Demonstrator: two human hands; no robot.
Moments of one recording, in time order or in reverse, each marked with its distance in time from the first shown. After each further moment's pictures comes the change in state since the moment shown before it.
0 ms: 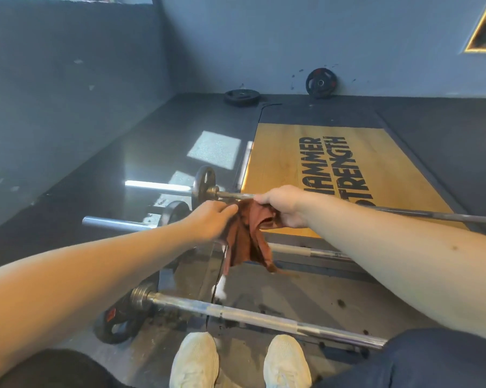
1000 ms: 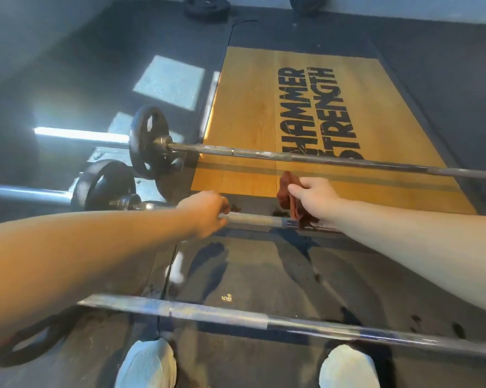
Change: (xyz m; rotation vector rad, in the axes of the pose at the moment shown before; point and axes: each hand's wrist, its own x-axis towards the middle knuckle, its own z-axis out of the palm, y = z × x) left_hand 0.153 -0.064 0.112 0.821 -0.311 0.118; right_hand 0.105 0.133 -0.135 -0.139 0.341 0.015
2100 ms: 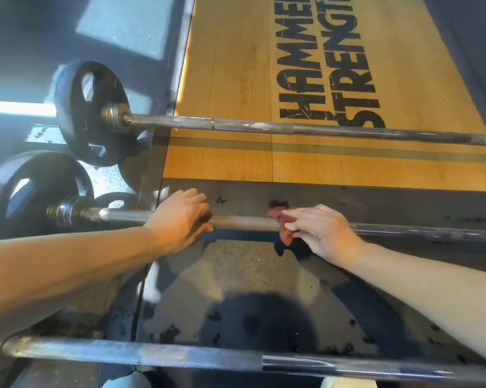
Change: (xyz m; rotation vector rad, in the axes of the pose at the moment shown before) left_hand 0.109 -0.064 0.079 0.049 0.222 0.411; right_hand 0.099 0.157 -0.011 -0.646 -0.010 -0.972
